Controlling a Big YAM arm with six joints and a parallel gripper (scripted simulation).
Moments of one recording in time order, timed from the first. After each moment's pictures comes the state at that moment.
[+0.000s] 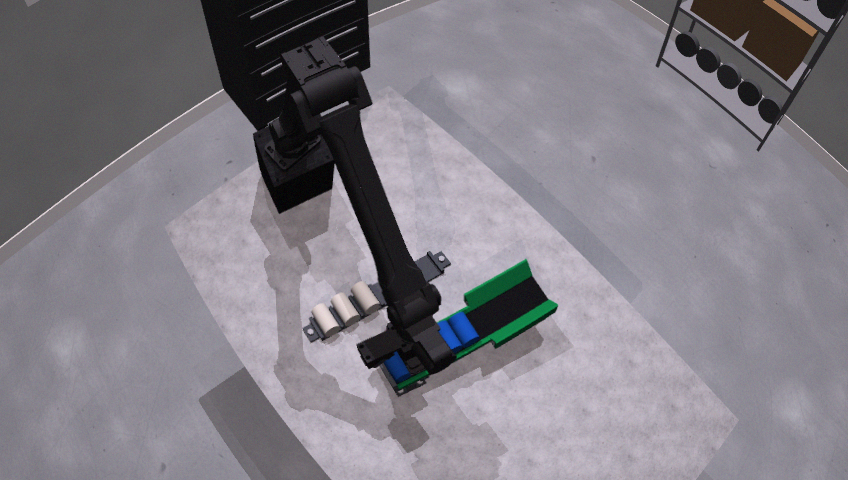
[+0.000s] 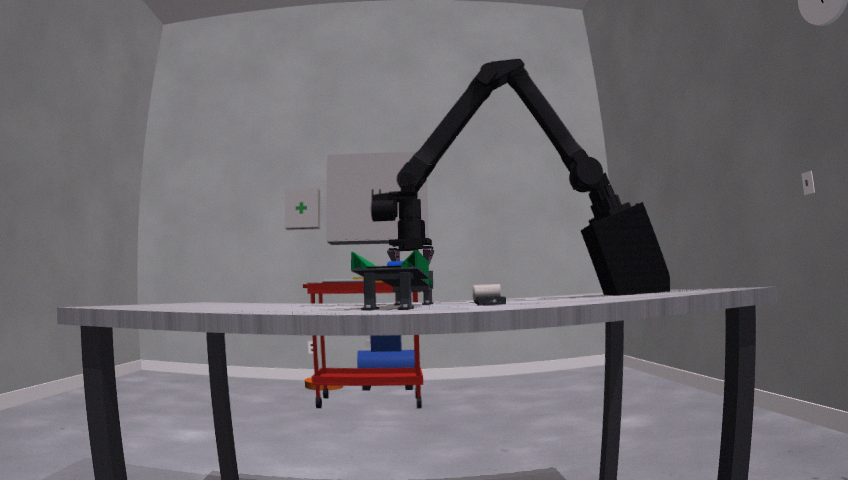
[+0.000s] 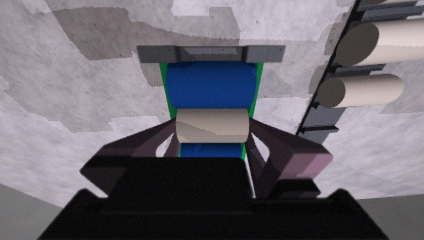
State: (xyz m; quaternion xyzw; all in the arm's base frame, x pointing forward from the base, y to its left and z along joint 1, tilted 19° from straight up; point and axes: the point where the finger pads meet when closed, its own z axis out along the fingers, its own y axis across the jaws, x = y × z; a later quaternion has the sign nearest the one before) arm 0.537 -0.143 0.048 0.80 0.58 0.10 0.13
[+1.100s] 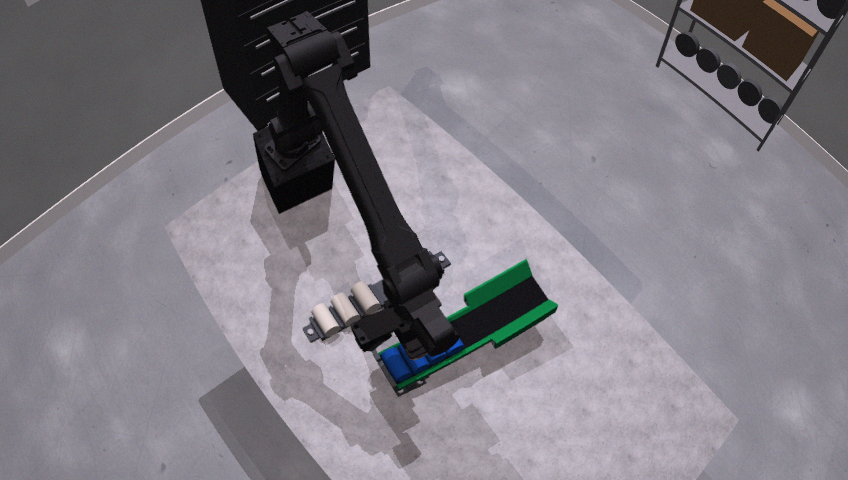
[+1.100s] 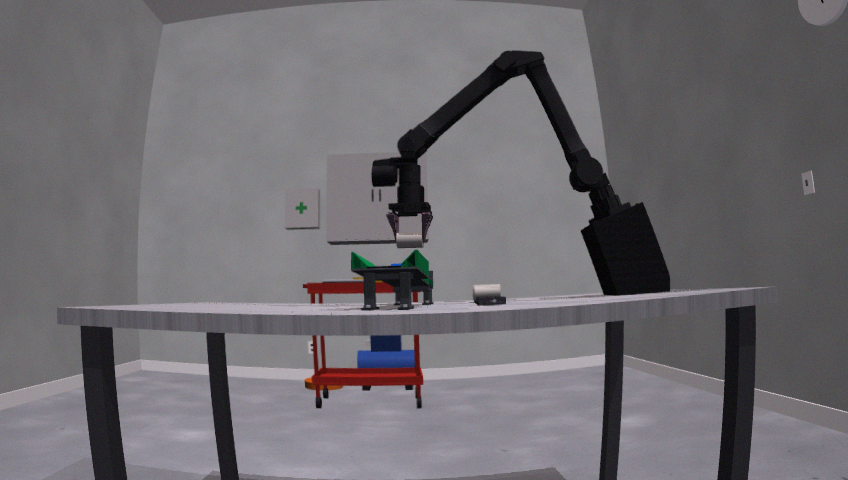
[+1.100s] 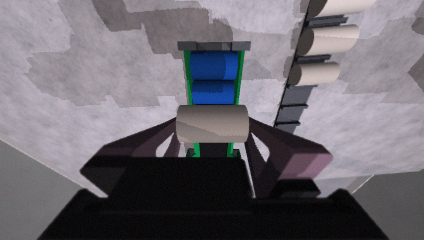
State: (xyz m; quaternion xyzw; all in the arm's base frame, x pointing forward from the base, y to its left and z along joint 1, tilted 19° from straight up) arm 0.510 -0.136 0.136 0.80 0.58 0.10 0.14
